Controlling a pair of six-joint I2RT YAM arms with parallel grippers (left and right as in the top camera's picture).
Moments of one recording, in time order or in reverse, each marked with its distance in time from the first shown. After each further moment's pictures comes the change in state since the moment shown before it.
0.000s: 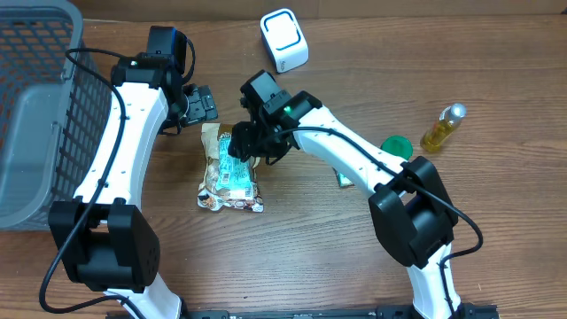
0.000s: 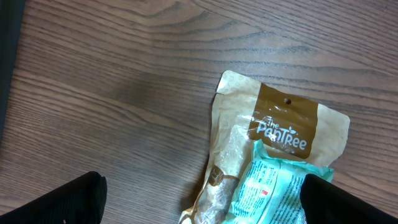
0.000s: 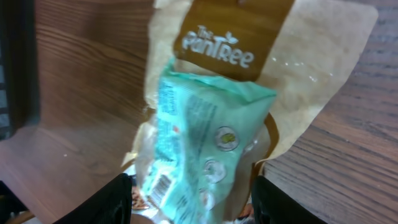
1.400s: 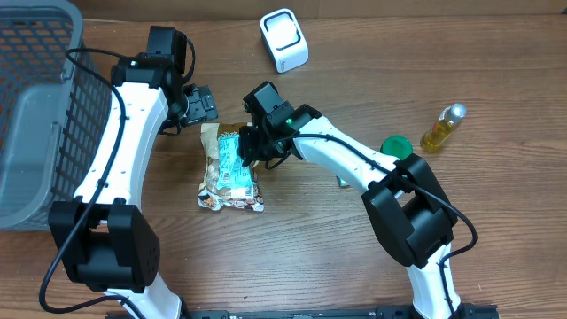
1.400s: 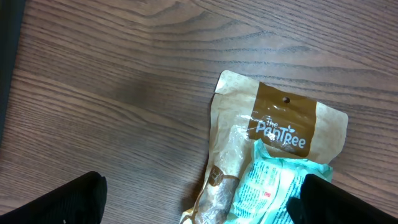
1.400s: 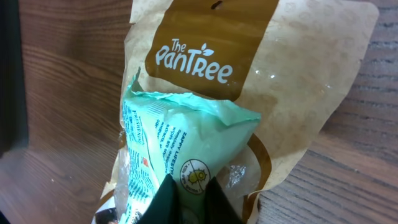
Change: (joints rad) left arm 0.000 0.000 0.000 0.000 0.000 0.000; right arm 0.000 0.002 -0.123 0.193 0.026 0.066
